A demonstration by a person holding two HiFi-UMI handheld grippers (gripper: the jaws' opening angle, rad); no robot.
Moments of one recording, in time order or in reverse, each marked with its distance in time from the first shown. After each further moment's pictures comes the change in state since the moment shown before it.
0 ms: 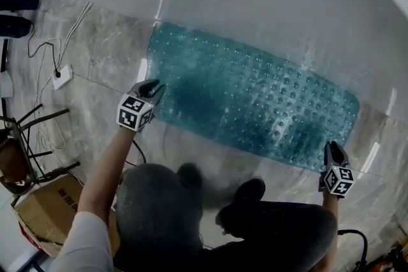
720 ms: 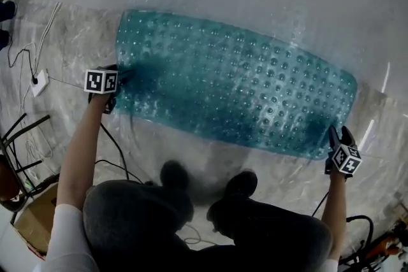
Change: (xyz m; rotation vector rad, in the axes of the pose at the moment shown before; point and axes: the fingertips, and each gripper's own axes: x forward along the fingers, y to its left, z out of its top) left arm 0.073 0.099 -0.086 -0.283 0.318 0.051; right arm 0.039 -0.104 -0.065 0.134 0.072 -0.153
